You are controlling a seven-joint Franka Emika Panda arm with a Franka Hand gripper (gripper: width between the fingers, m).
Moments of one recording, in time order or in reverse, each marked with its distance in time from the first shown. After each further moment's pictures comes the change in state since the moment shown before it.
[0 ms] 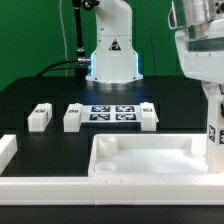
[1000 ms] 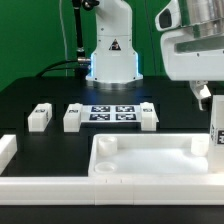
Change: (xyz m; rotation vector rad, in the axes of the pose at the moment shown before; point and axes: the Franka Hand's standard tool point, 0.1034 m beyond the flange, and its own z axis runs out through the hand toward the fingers) arm -0.005 0.001 -0.002 -0.037 -0.005 -0.647
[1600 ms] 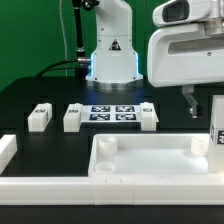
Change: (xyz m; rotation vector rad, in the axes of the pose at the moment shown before) arm 0.003 -0.005 0.002 -0.079 0.062 -0.715
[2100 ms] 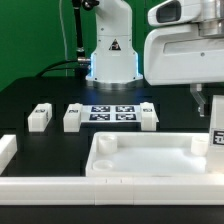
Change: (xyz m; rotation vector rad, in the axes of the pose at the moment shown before) arm 0.002 0.010 0.000 -0.028 0.004 0.210
